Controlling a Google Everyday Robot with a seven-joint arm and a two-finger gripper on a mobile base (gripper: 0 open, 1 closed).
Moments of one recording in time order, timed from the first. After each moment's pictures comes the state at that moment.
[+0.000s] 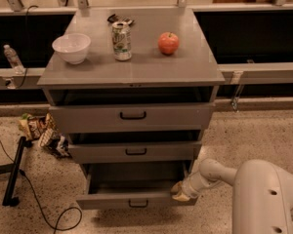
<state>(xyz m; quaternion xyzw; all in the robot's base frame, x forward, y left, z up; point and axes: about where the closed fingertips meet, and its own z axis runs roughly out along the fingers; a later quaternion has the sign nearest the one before) 0.537 -0.150 0.210 -0.65 0.70 0.23 0.18</state>
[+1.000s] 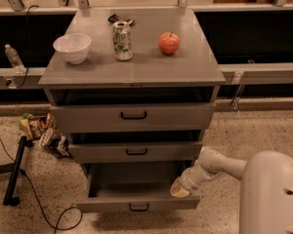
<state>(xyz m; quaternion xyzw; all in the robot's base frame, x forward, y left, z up) 0.536 -0.134 0.277 -0.66 0.69 0.24 0.17</state>
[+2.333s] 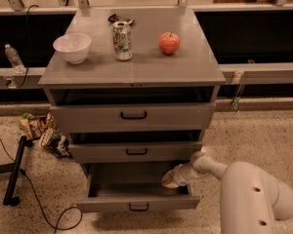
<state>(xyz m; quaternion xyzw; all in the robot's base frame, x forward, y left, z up) 0.615 -0.109 0.206 -0.65 0.68 0.21 0.25</state>
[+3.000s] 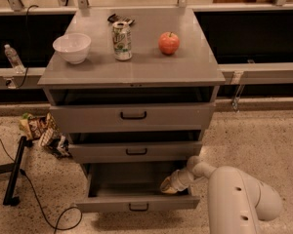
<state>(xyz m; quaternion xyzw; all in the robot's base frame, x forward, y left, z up) 0.605 -0.101 0.155 -0.66 0.68 0.23 0.23</state>
